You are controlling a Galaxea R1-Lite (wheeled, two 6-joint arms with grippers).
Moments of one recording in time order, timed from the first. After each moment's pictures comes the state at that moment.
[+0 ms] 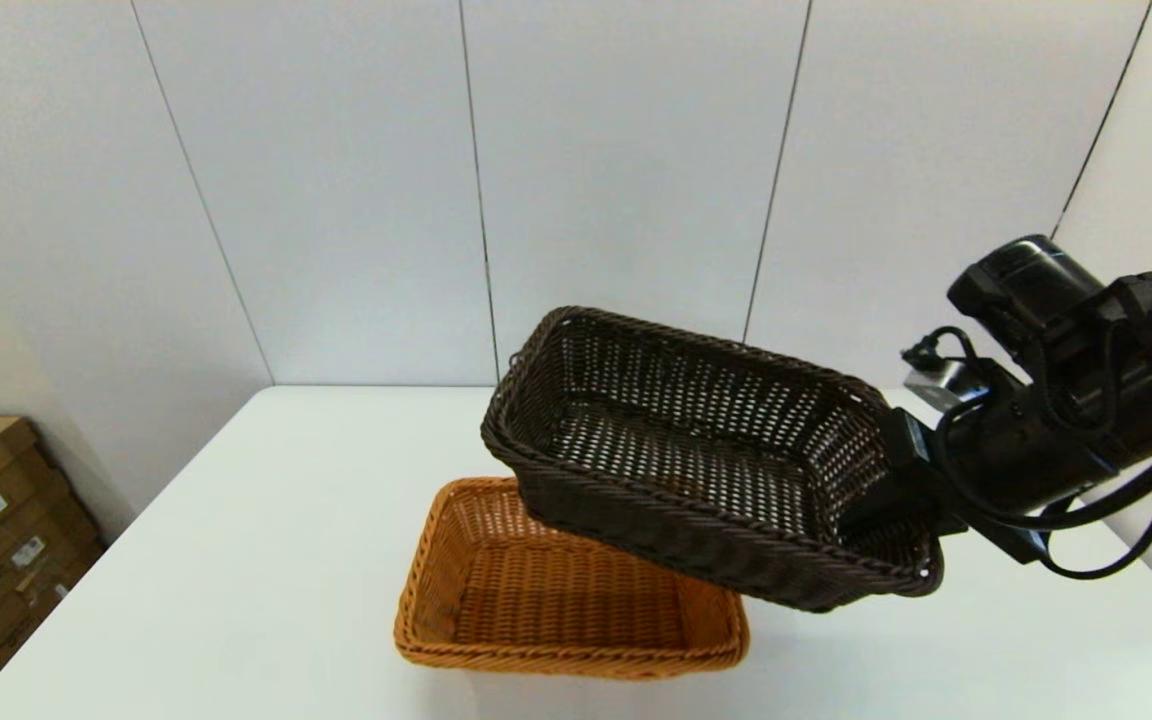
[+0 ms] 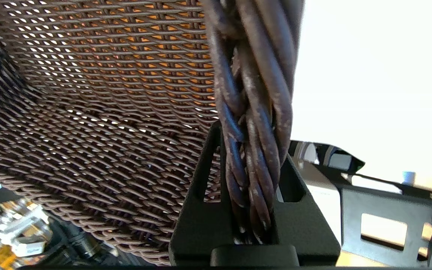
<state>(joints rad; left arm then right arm) 0.00 0.00 -0.02 0.08 0.00 0.01 0.27 1.71 -1.28 0.74 0.45 0.65</state>
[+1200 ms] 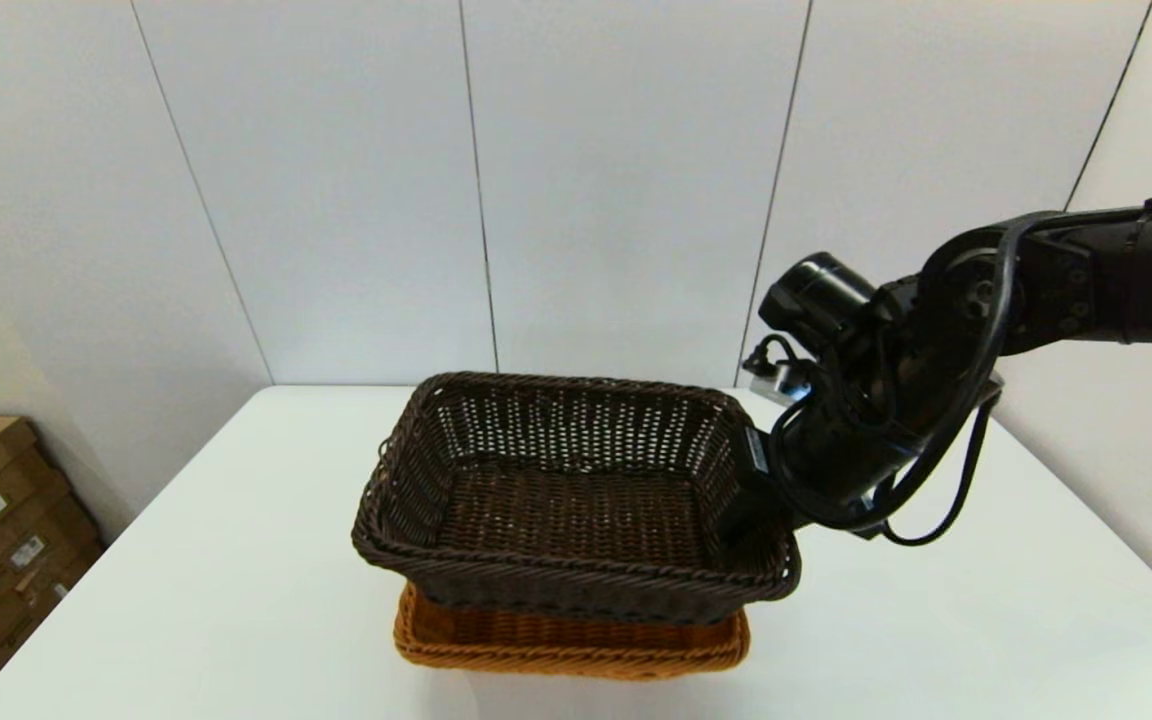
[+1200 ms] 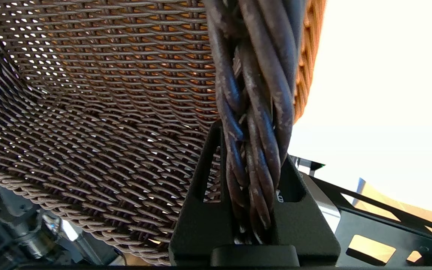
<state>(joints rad) 0.00 0.00 -0.02 0.08 0.00 0.02 0.49 1.95 -1.54 0.83 0.38 0.62</state>
